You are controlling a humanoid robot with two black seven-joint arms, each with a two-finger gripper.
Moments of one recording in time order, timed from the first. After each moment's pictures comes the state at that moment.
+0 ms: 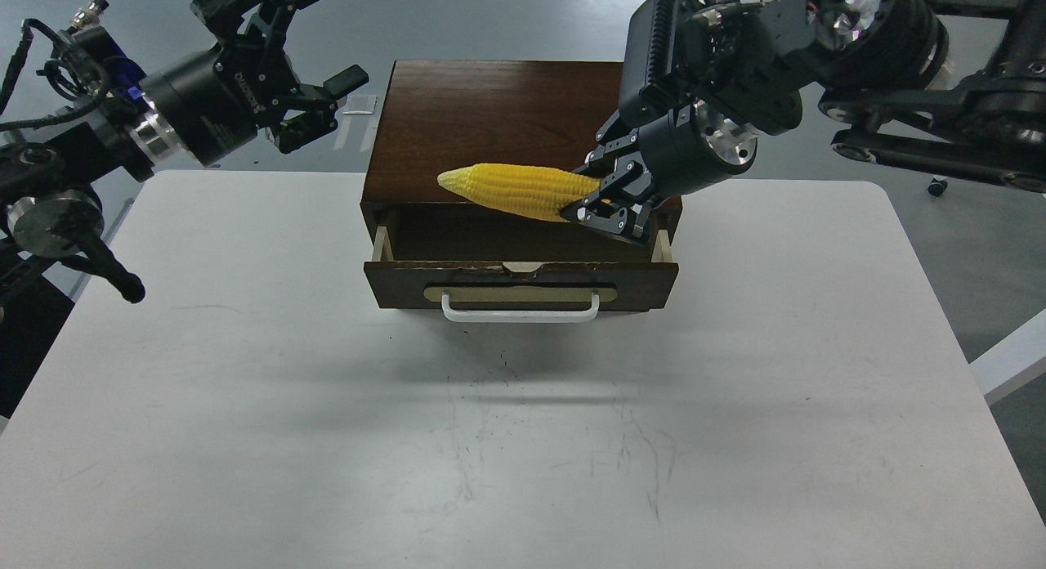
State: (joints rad) left arm -1.04 0.78 -0.32 -1.16 0.27 -0.49 -0.49; right arm 1.96 -0.41 -0.57 1.33 -1.65 0.20 0.49
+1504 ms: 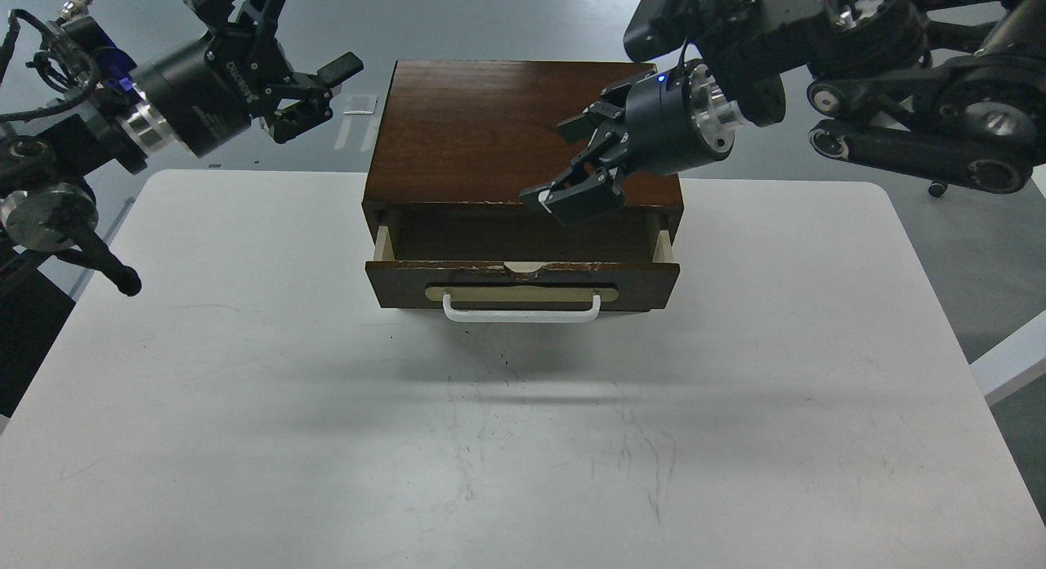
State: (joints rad) left arm -1.04 0.78 -0.34 -1.16 0.27 -0.49 -0.49; right arm 1.87 -0.45 -0.54 1.24 -1.07 0.15 0.49
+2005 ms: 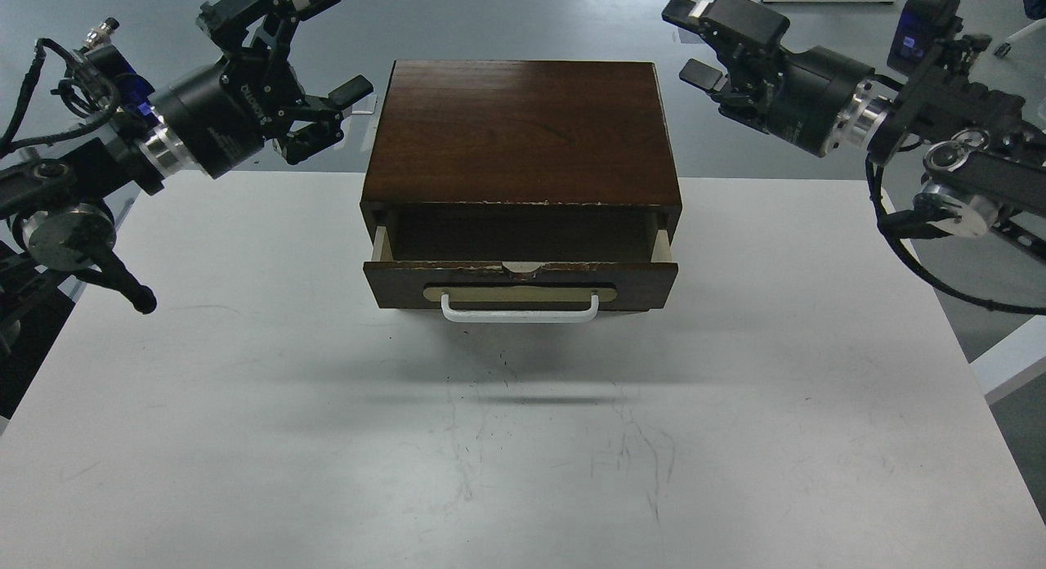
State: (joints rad) left arm -0.95 0.74 -0.38 -1.15 0.26 -0.49 -0.49; right arm 1.17 -0.68 0.07 1.12 -0.39 0.10 0.49
